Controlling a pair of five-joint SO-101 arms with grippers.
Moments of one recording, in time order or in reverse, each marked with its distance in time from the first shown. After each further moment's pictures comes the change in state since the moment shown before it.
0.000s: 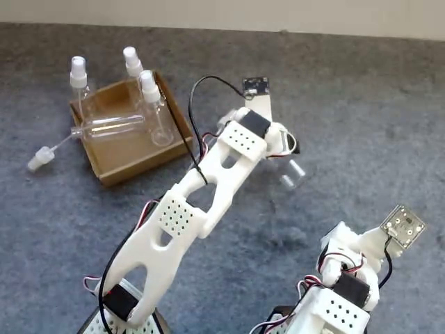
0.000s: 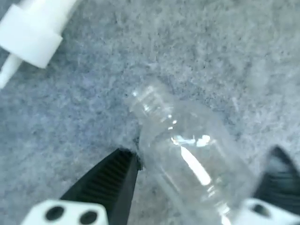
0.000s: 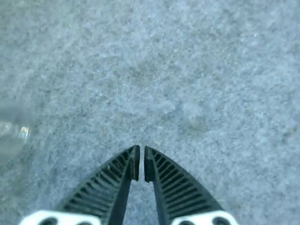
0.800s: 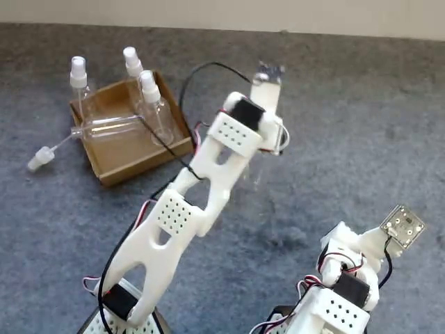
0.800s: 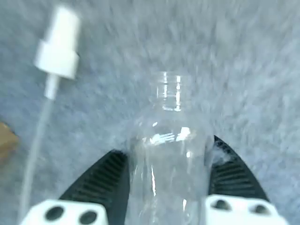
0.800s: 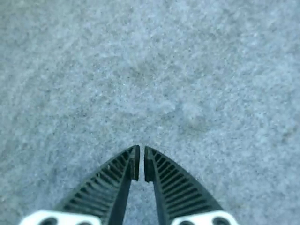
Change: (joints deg) left arm -1.2 0.0 -20.0 19.6 -20.1; right arm 0.0 0.0 0.0 0.0 0.0
